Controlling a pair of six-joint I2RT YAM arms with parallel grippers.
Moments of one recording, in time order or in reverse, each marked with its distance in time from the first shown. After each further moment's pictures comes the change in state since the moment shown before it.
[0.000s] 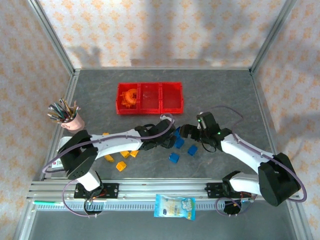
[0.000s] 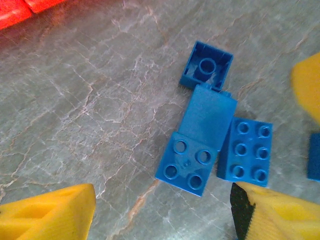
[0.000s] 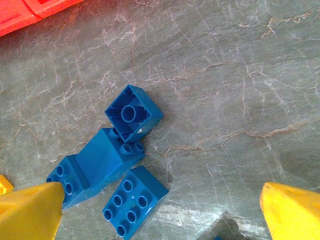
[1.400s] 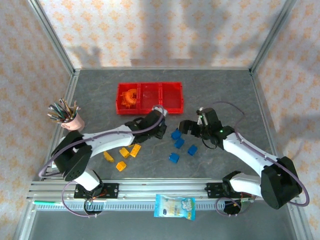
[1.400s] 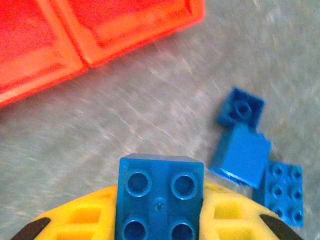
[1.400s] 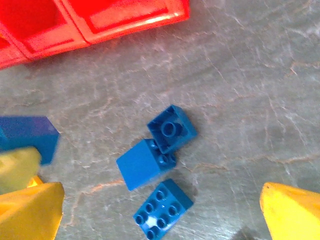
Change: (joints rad) left arm 0.166 -0.096 -0.063 0.134 0.058 0.095; right arm -0.014 -0.032 0.063 0.002 -0.040 -0.042
